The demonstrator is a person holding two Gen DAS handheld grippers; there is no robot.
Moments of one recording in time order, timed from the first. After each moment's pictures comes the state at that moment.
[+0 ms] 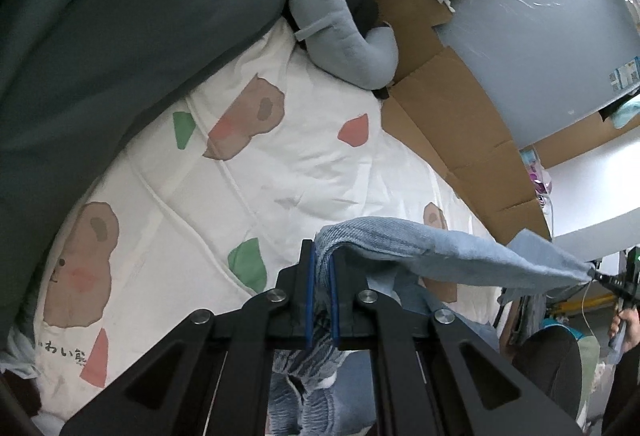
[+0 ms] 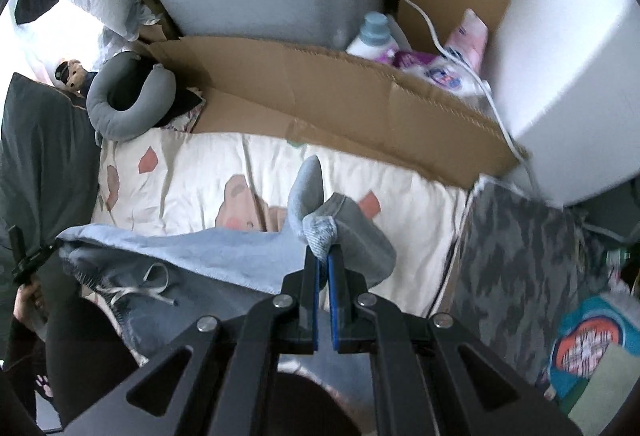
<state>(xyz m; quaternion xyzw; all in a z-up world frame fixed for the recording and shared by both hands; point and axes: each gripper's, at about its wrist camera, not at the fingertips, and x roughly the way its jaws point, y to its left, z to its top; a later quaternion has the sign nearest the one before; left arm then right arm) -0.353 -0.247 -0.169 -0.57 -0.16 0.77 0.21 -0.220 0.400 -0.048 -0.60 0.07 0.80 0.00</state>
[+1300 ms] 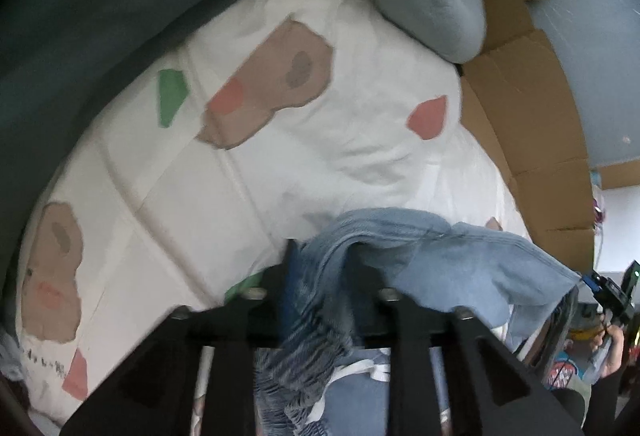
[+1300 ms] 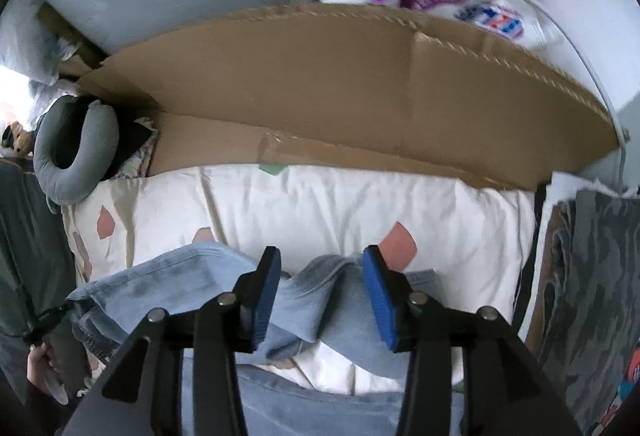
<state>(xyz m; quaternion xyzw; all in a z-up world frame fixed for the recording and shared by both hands) -0.427 -0.207 -0.274 -0.65 -0.15 0.73 0.12 -0.349 0.404 -0.199 -0.59 0.14 0.79 0.04</state>
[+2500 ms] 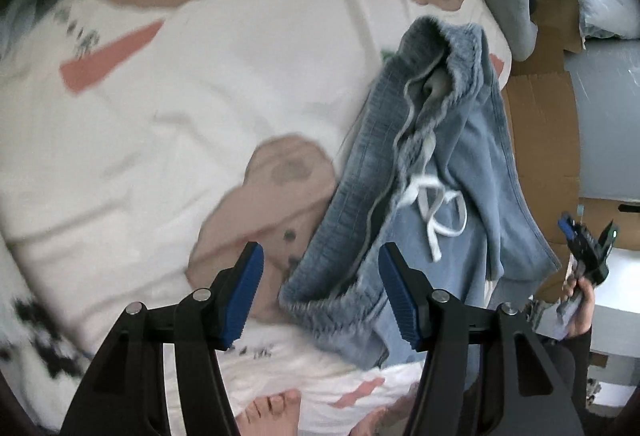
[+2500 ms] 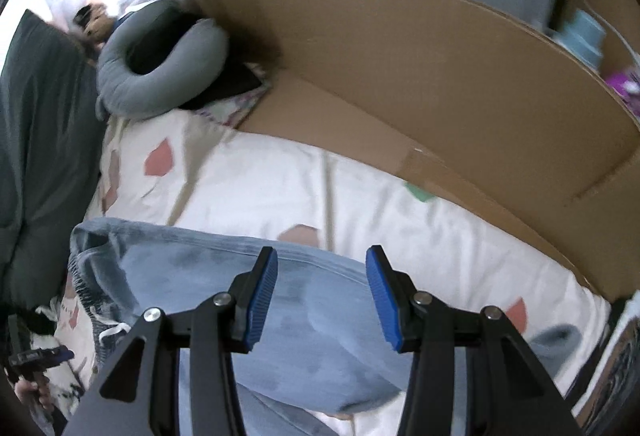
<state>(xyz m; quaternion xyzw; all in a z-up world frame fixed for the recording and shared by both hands) -0.162 -0.298 -0.312 -0.65 -0.34 0.68 0.04 -0.376 0.247 -0.246 -0.55 0.01 0.82 -0.15</state>
